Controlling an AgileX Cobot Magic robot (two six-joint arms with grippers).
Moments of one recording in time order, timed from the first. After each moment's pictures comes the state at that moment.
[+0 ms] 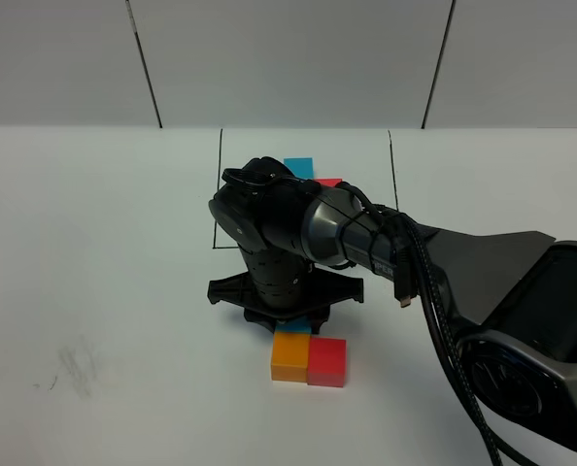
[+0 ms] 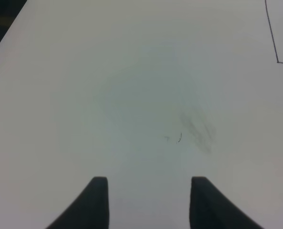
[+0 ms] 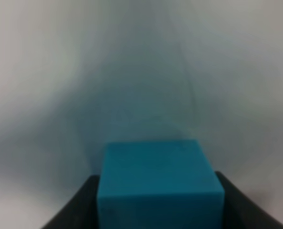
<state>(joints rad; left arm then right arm) 0.11 -0.01 -0.51 0.02 1.06 -0.08 0.80 2.39 -1.93 -0.14 1.21 0.93</state>
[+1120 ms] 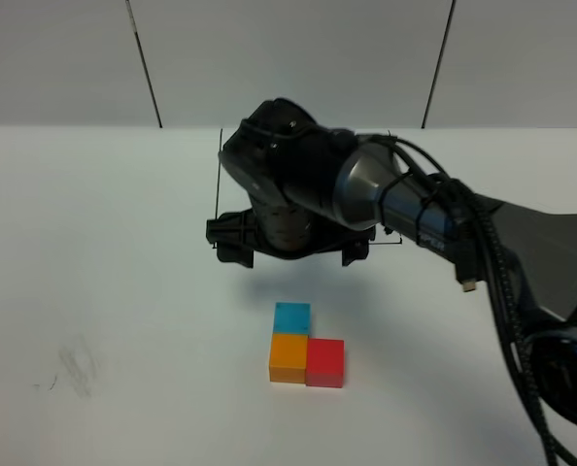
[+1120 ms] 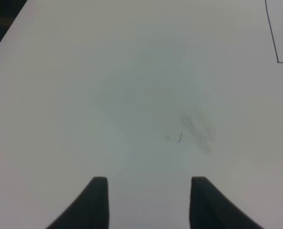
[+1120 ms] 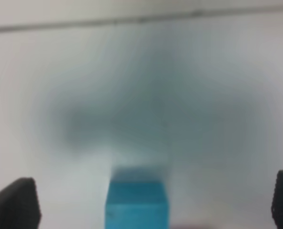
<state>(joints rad) 0.11 -0.01 -0.51 0.02 1.06 -0.08 0.79 2.22 -1.92 -0.29 1.16 0.89</state>
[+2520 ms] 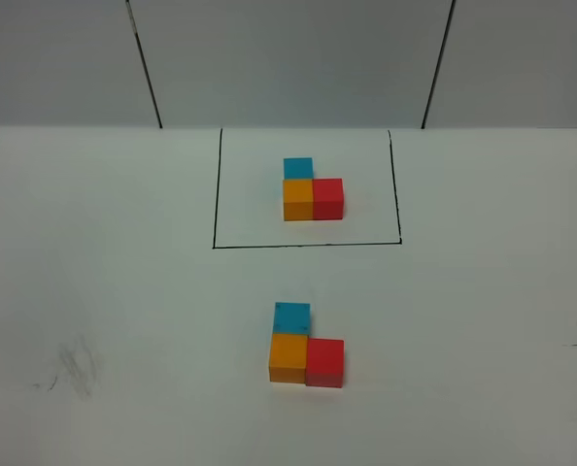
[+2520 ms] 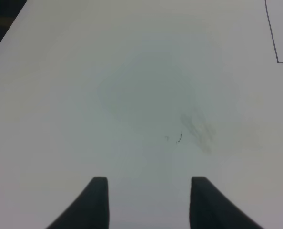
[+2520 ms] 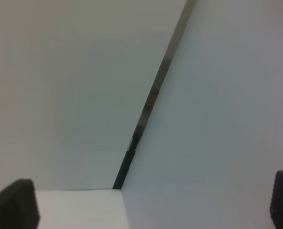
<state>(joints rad) 0.11 -0.01 -0.51 0.02 1.06 -0.08 0.19 0.92 -1.83 -0.54 1.22 -0.03</state>
